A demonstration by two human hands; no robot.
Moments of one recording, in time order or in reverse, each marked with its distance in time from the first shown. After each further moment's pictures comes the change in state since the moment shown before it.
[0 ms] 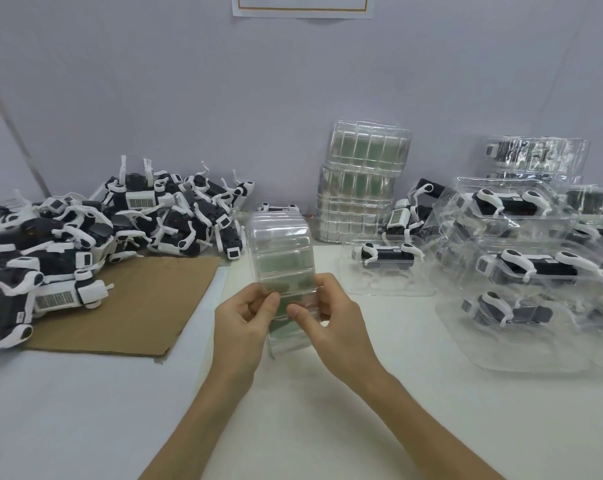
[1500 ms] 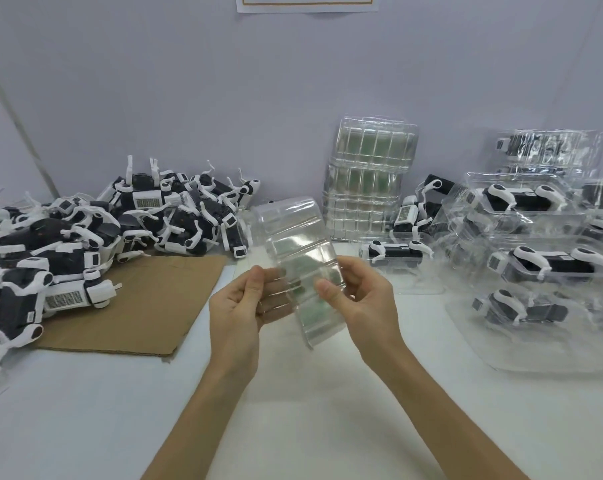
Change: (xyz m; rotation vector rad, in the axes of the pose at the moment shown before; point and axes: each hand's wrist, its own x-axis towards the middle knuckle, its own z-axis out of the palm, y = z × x) left_hand 0.009 0.017 0.000 -0.172 0.053 -0.025; right_hand 0.012 -0.016 -0.018 0.273 0.136 0.008
